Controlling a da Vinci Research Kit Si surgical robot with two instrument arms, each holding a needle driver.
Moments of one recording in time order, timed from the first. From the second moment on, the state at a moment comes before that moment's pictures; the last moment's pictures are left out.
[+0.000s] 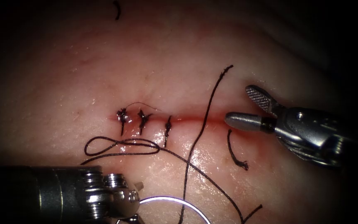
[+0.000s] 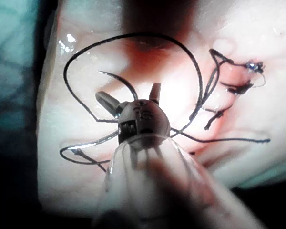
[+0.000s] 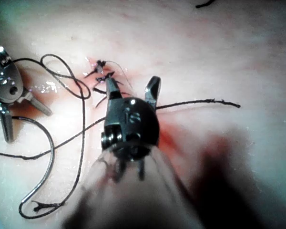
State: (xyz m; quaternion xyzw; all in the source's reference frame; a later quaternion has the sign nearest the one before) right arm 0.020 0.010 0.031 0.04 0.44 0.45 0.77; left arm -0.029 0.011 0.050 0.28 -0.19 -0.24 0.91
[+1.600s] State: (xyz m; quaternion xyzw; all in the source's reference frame) right arm 0.013 0.010 0.029 0.04 0.46 0.44 0.77; left arm -0.021 0.022 0.047 0.37 -0.36 -0.54 0.67
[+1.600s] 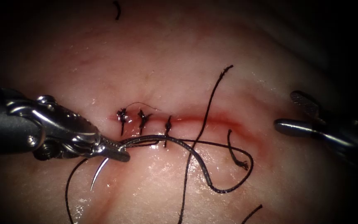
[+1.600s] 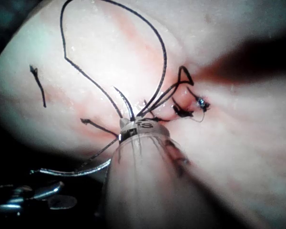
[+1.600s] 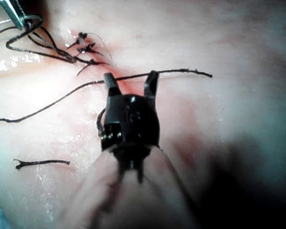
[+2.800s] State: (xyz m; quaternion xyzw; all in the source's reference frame) right arm 0.020 0.008 0.027 0.15 0.55 0.46 0.68; left arm -0.026 0.023 0.048 0.56 -0.47 -0.62 0.29
